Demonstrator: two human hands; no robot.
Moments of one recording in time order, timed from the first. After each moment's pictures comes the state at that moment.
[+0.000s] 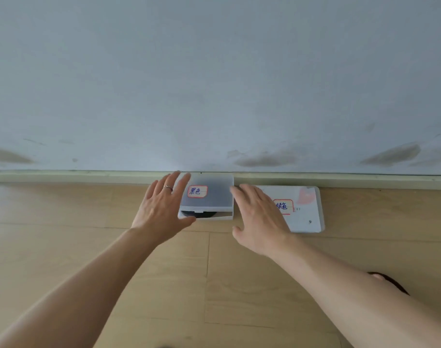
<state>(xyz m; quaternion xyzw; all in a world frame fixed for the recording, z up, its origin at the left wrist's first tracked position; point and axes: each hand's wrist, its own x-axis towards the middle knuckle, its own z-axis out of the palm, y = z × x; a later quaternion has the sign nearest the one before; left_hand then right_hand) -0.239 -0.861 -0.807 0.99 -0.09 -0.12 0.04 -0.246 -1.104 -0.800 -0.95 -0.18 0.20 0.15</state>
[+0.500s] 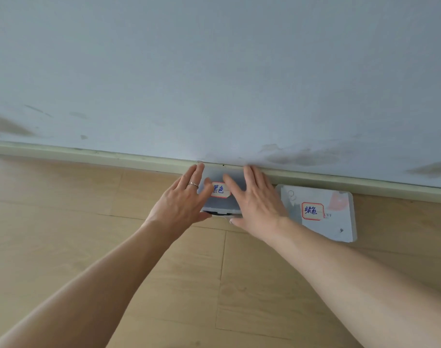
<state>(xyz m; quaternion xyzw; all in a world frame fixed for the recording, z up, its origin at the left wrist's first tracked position) -0.232 -0.835 -0.852 0.97 -0.21 -0.09 -0.09 -0.210 -1.039 -0.840 -0.96 -0.23 0.17 0.02</state>
